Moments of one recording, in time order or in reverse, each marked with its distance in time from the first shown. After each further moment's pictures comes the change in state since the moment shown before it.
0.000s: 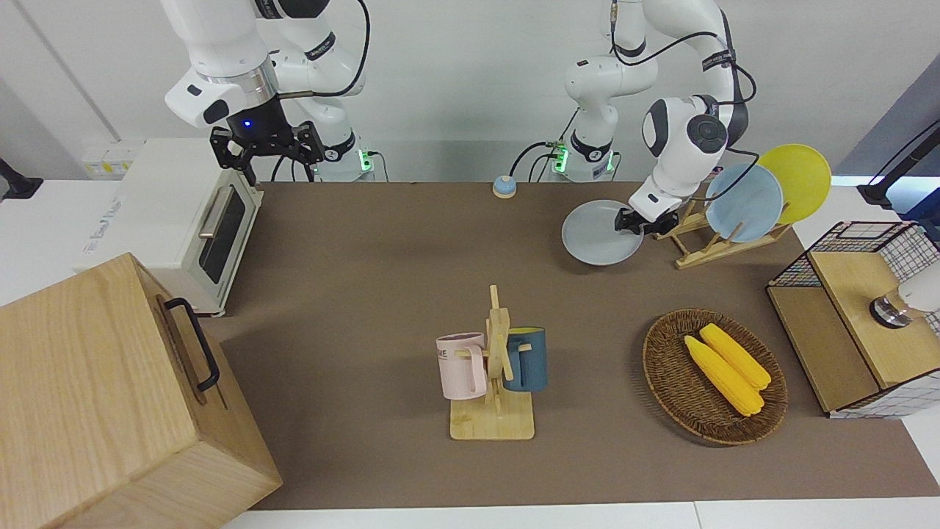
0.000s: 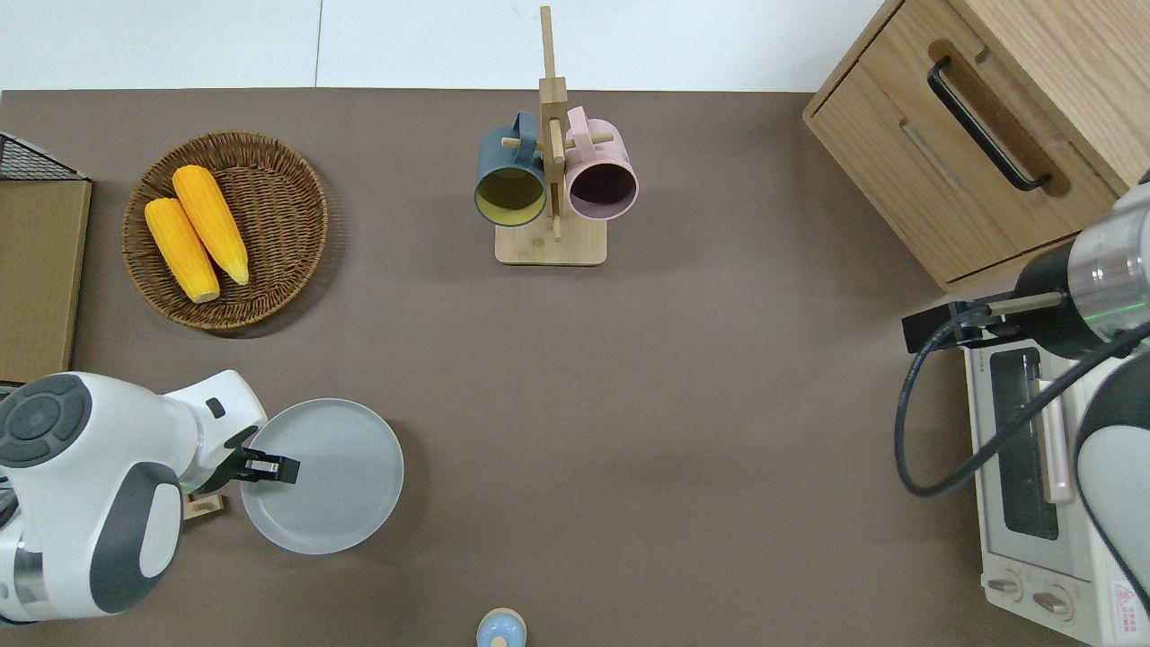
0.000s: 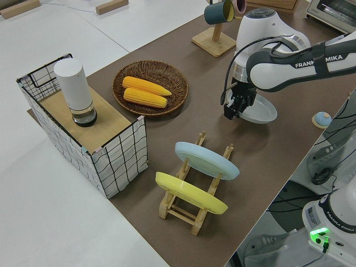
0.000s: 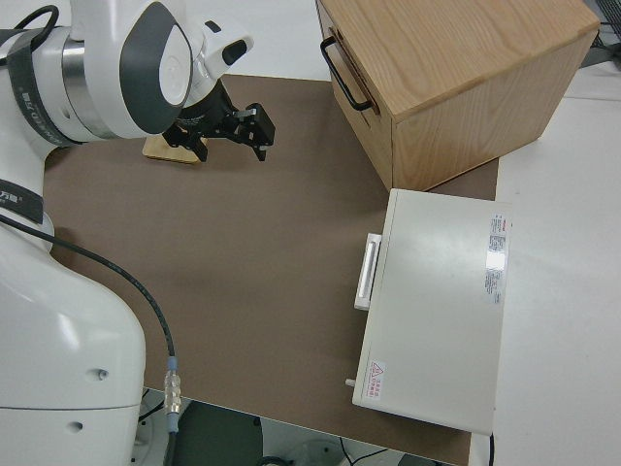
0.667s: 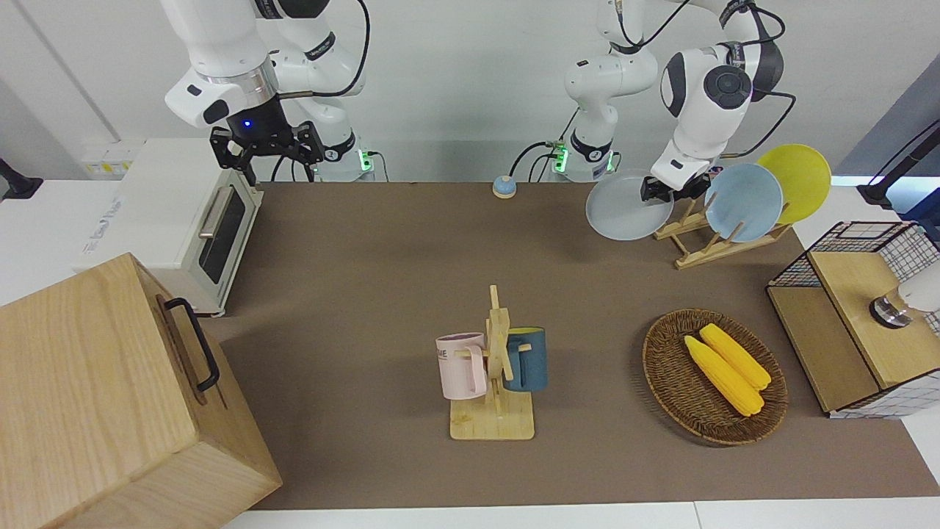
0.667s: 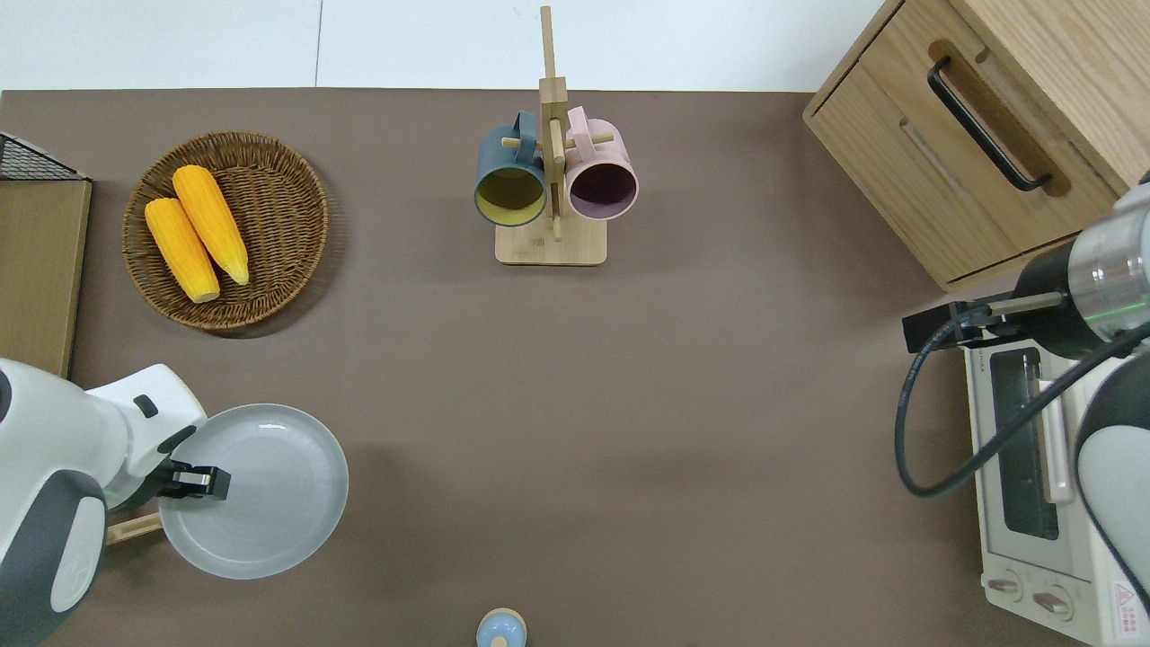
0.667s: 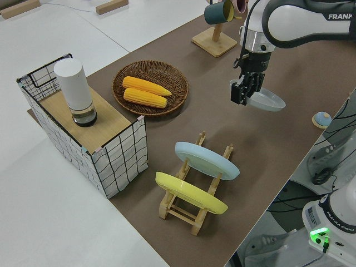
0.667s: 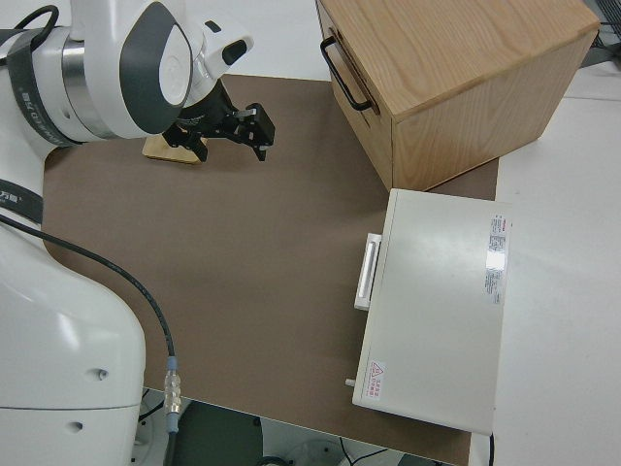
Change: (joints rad) left arm 0.004 -0.094 0.009 0.158 0.165 -0.302 -0.109; right arm 0.000 0.000 0.000 0.000 0.000 0.000 0.000
